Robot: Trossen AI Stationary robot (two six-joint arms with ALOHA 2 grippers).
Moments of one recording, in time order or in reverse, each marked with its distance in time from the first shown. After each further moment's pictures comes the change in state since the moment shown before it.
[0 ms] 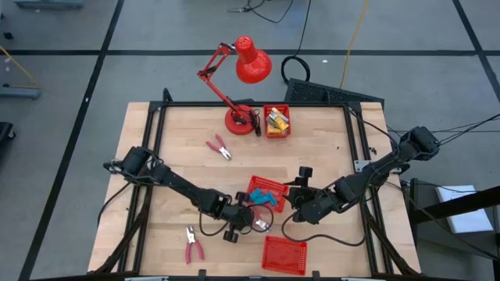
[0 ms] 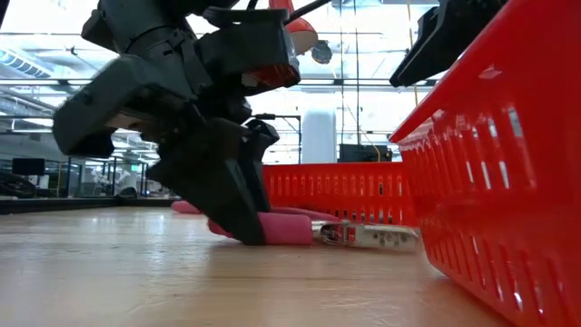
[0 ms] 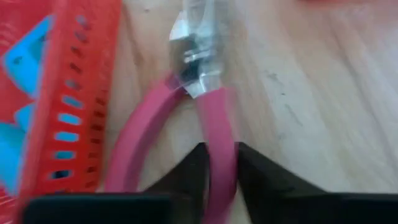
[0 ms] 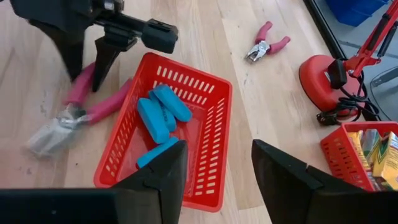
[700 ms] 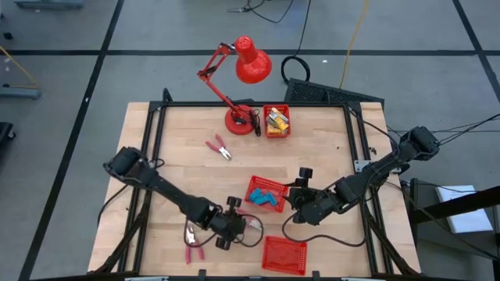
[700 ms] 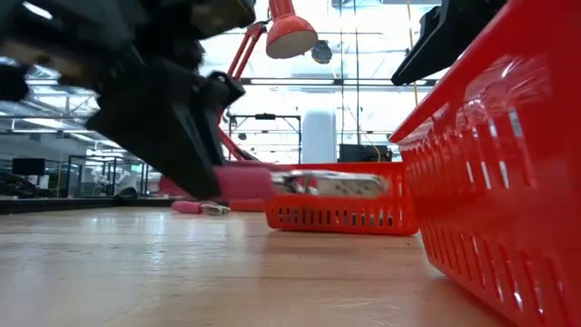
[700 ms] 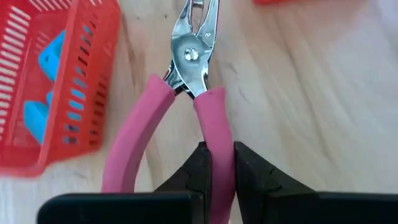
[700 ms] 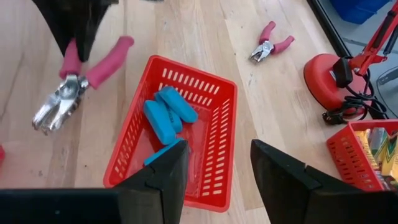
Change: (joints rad) left arm -0.131 -0.098 -0.004 -0.100 -0.156 -0.075; right arm 0.008 0.000 0.000 0.005 -0.006 0.025
